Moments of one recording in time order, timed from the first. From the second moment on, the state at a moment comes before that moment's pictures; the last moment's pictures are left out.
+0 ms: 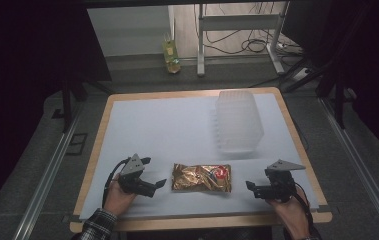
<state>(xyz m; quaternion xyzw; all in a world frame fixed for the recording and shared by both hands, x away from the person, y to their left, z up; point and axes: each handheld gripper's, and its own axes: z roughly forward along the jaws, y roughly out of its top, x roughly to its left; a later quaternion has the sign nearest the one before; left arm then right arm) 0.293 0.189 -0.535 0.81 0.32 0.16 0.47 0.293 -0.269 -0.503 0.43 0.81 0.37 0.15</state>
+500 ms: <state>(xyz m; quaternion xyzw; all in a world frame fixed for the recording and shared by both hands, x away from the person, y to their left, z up) 0.300 0.190 -0.541 0.81 0.35 0.15 0.45 0.298 -0.266 -0.514 0.38 0.84 0.37 0.13</state>
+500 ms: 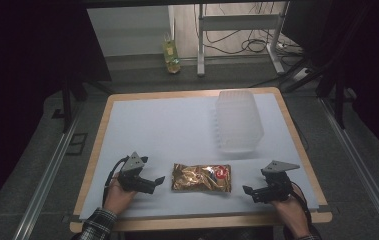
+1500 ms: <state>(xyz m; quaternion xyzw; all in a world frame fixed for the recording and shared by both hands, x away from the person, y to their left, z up) 0.294 0.175 -0.517 0.81 0.32 0.15 0.47 0.299 -0.262 -0.517 0.37 0.84 0.36 0.12</state>
